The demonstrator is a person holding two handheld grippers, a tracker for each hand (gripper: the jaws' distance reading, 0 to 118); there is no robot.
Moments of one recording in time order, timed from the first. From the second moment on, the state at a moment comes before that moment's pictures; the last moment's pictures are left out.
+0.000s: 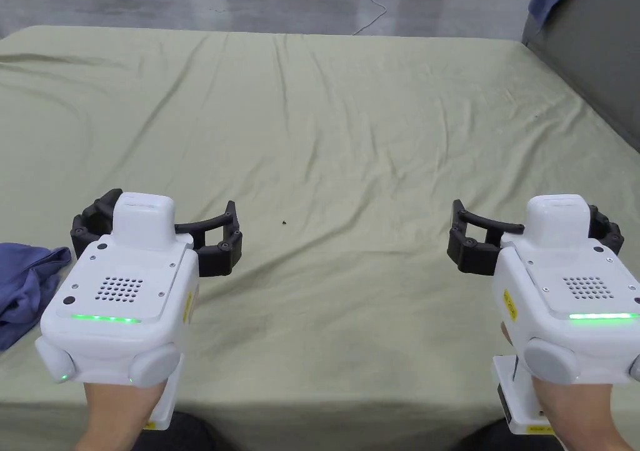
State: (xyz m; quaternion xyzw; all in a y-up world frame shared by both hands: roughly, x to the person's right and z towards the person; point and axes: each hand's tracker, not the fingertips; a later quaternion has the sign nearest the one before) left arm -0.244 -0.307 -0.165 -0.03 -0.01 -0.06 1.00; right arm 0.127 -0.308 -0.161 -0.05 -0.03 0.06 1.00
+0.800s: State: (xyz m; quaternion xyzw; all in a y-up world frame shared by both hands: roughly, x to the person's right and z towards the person) left arm -0.245 -0.307 -0.167 -0.03 -0.01 -0.05 1.00; right arm 0.125 -0.306 -0.156 -0.04 -0.03 0.05 1.00
